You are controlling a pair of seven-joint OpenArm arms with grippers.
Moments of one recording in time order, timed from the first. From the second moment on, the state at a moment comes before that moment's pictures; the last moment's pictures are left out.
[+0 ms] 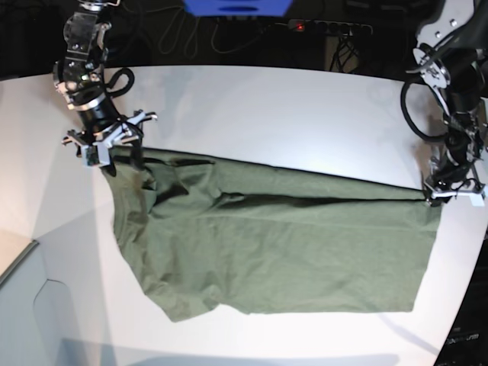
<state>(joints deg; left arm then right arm) -20.1 -20.5 -38.5 30.4 -23.4 -23.9 17.7 -13.9 -1.1 24.5 80.9 -12.3 33.9 3.0</state>
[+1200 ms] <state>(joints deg) -12.0 -17.3 -38.9 40.5 -25.3 -25.5 25.0 -17.1 -0.3 29.0 83.8 -12.3 33.9 3.0</state>
